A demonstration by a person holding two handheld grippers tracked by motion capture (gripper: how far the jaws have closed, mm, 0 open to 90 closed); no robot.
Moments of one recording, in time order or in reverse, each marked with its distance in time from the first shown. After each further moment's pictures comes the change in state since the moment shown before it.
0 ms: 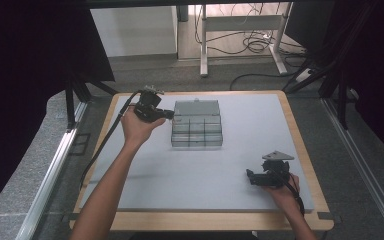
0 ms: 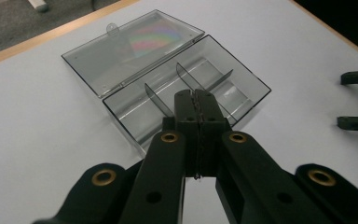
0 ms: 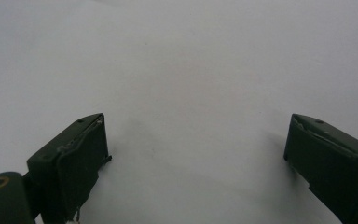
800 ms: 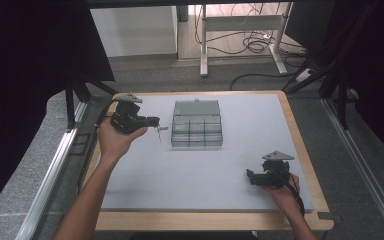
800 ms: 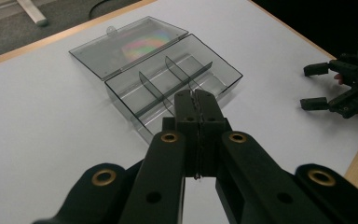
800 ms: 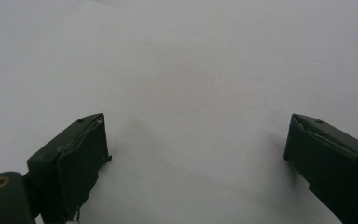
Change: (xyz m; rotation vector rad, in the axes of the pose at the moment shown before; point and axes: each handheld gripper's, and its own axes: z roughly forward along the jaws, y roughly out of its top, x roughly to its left) left arm -0.010 -0.037 -0.065 -0.079 -0.032 -0.004; right arm 0.000 0.000 0.000 -0.001 0.001 0.000
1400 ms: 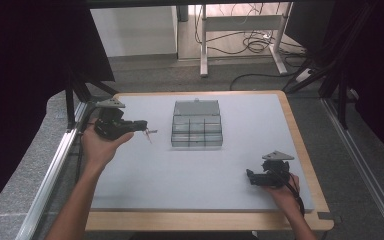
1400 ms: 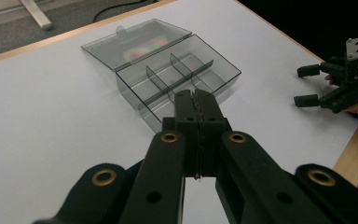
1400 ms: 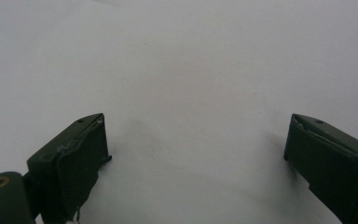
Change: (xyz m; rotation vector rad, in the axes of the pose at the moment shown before) left arm 0.008 -0.024 -0.031 -0.045 -0.002 -0.024; right arm 0.000 0.000 0.000 0.000 0.000 0.000
